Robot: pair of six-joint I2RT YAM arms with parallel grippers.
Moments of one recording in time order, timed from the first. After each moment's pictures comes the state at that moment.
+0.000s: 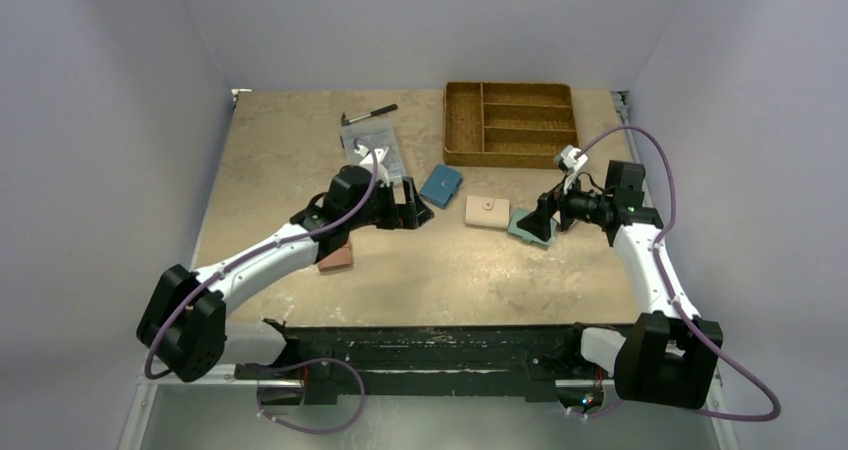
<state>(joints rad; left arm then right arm) -0.60 1.26 0.75 0.03 0.21 -0.64 -0.15 1.16 0.81 -0.48 -0.93 -0.46</state>
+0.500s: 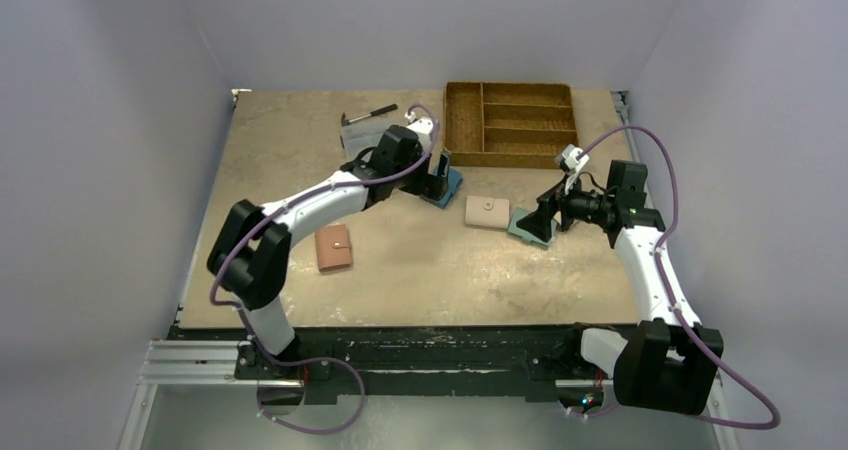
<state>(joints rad) -0.64 1.70 1.23 -0.16 0.04 -0.30 -0.15 1.12 0.82 -0.50 -0.96 -0.47</state>
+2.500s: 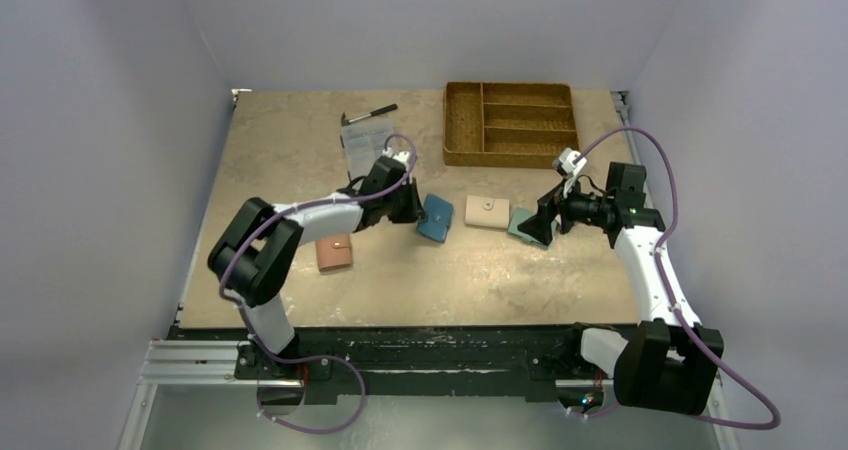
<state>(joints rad) -0.59 1.83 1.09 -0.03 0.15 -0.57 -0.15 1.12 0.82 -0.52 -0.94 -0.52</state>
